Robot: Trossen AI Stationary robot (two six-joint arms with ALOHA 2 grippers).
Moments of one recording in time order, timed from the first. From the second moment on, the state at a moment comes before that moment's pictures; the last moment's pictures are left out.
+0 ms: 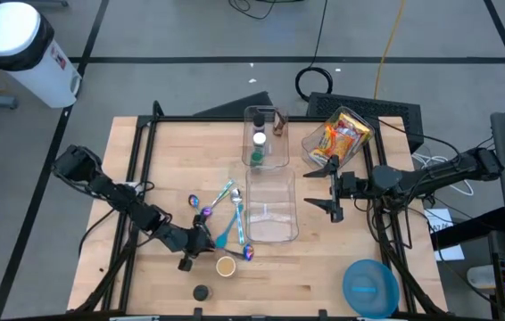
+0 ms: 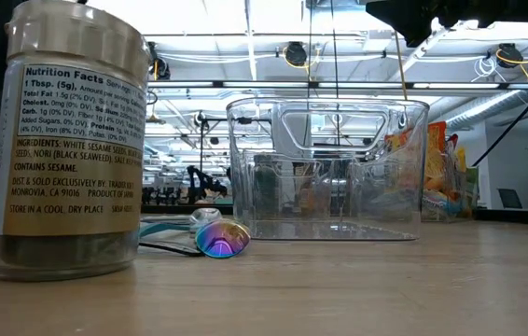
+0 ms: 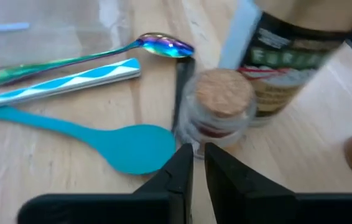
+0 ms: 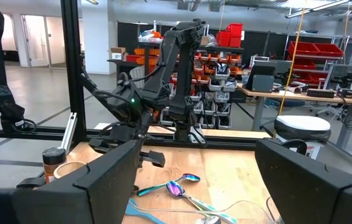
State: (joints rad) left arm -0.59 1.48 0.40 0.42 -0.22 -0.29; right arm 0.19 0.80 0.42 0.49 0.18 -0.06
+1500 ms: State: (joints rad) left arm -0.59 1.48 0.71 0.24 -0.08 -0.19; right arm 0.19 0.80 0.42 0.49 0.18 -0.05
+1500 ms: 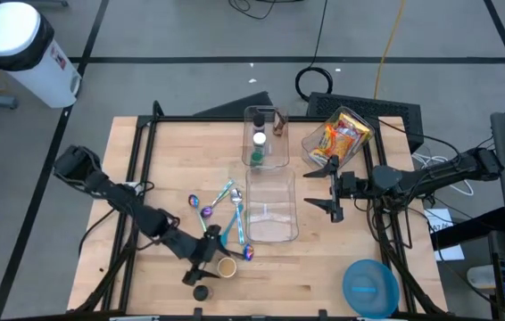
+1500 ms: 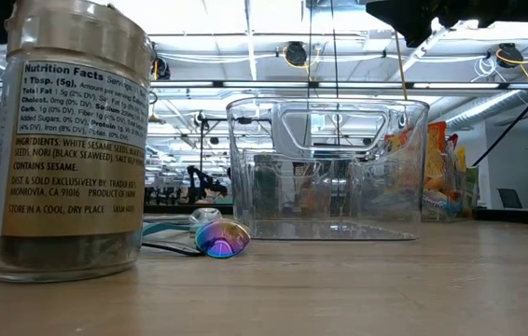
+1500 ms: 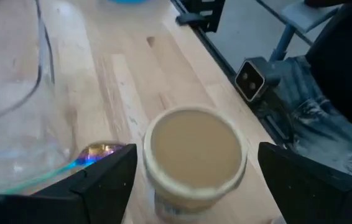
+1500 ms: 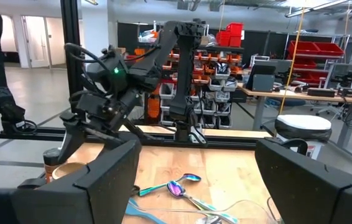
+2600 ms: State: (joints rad) left arm -0.55 1.58 0.72 0.35 -0.08 0.00; right arm 0.19 0.80 0.42 0.49 0.18 -0.04
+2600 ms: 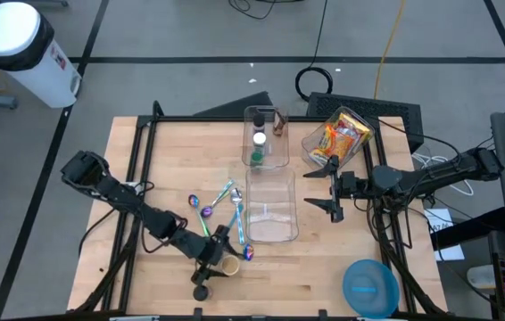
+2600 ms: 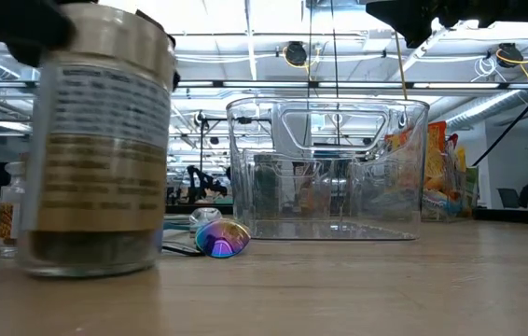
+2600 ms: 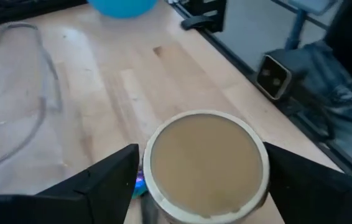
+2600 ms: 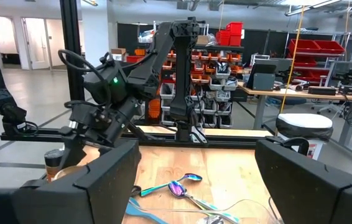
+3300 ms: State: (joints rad) left arm -0.51 1.39 0.79 0.26 -0.16 -0.08; right arm 0.19 0.81 0.42 0.50 0.18 -0.04
